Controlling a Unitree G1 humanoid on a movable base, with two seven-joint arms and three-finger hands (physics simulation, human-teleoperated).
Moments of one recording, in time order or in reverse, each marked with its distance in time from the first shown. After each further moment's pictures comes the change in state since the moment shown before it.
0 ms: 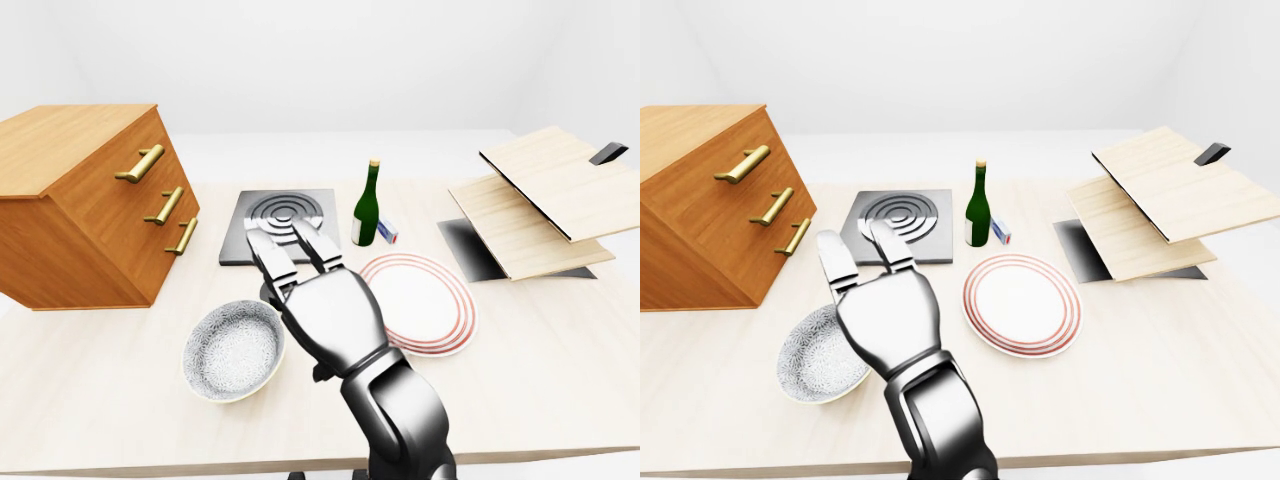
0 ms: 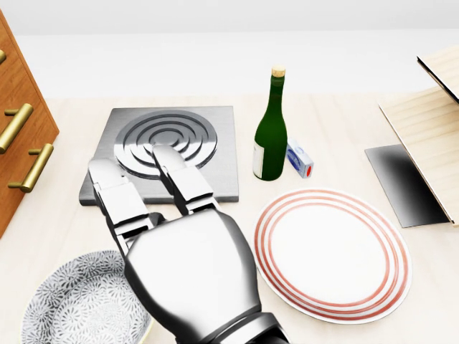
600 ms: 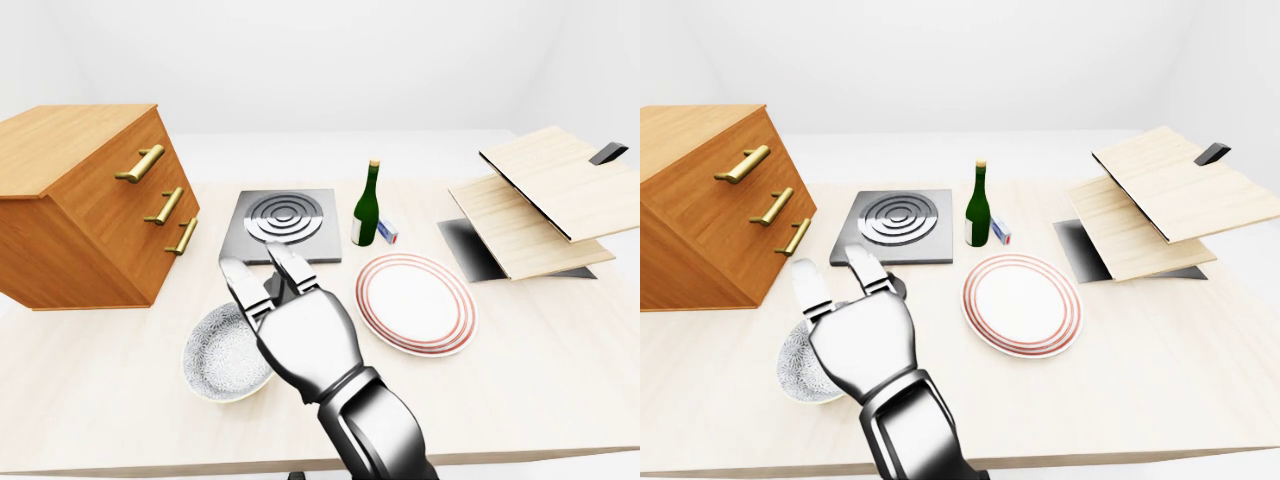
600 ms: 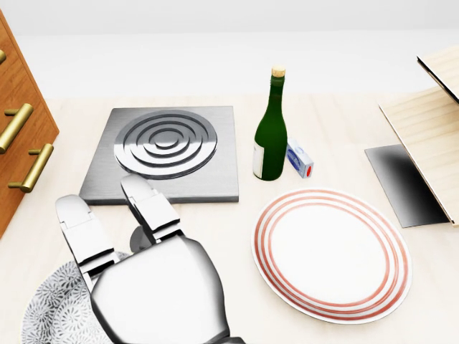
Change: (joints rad) left arm 0.000 0.000 0.000 0.000 -0.002 0.000 0.000; right arm 0.054 -0.009 0.125 0.046 -0.071 0.000 0.000
